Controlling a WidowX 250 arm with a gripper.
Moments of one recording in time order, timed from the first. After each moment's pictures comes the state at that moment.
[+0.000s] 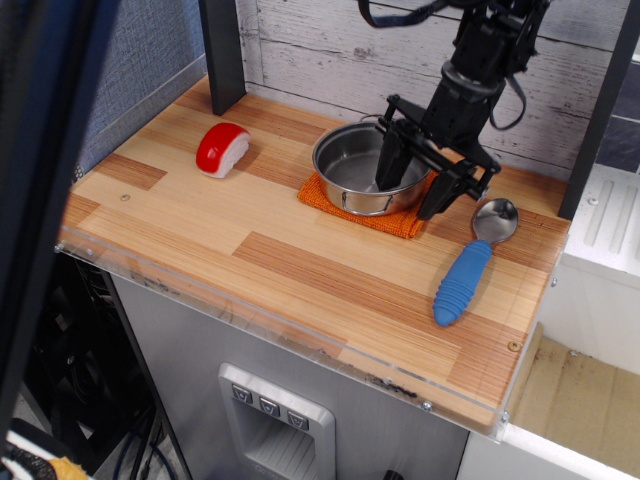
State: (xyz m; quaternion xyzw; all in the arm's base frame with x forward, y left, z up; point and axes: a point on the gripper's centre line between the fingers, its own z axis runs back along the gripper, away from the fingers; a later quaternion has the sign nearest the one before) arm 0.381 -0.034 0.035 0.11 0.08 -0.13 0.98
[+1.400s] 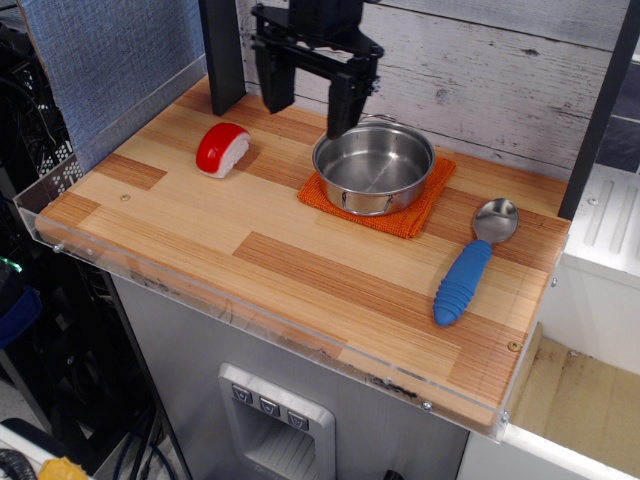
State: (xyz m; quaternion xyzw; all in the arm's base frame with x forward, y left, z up) arm 0.344 0.047 0.107 0.03 0.00 -0.06 1.00
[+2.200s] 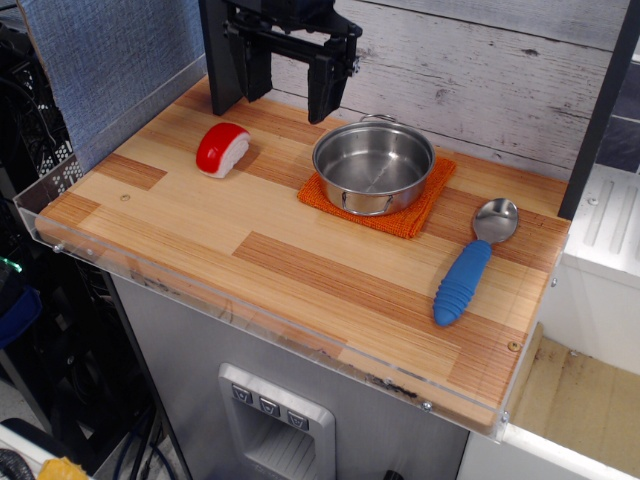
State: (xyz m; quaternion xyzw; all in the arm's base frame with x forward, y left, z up) arm 0.339 0.057 0.119 0.02 -0.02 -0.02 1.00
